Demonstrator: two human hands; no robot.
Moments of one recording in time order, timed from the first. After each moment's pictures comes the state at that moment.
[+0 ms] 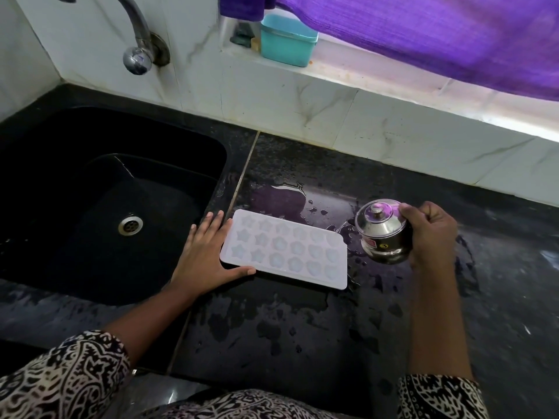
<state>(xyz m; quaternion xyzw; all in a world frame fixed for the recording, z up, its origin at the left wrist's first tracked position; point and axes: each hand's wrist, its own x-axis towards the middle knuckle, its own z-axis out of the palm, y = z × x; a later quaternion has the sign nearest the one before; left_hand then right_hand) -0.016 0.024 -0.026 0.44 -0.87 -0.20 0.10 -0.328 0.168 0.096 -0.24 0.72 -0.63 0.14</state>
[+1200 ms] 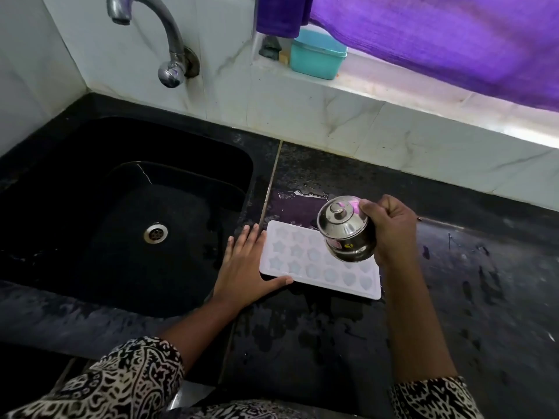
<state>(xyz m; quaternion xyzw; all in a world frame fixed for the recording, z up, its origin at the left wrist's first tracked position) -0.014 0.022 -0.023 0.43 -0.88 -0.20 0.08 -0.229 0.096 0.100 -0.29 0.69 -0.63 0.19</state>
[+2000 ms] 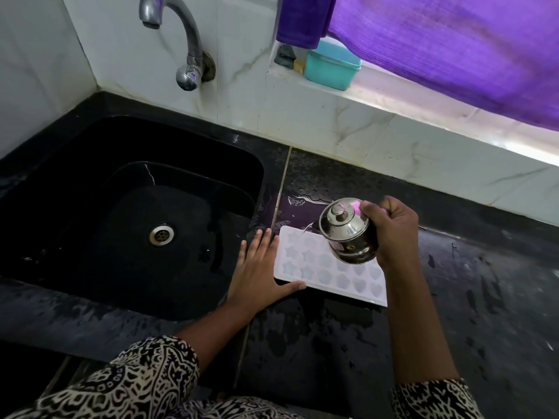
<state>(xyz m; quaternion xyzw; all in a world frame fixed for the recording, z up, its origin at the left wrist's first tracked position) -0.012 0.021 -0.027 0.43 -0.88 -0.19 0.09 -0.202 0.079 0.112 -0.33 0.72 -0.59 0.16</state>
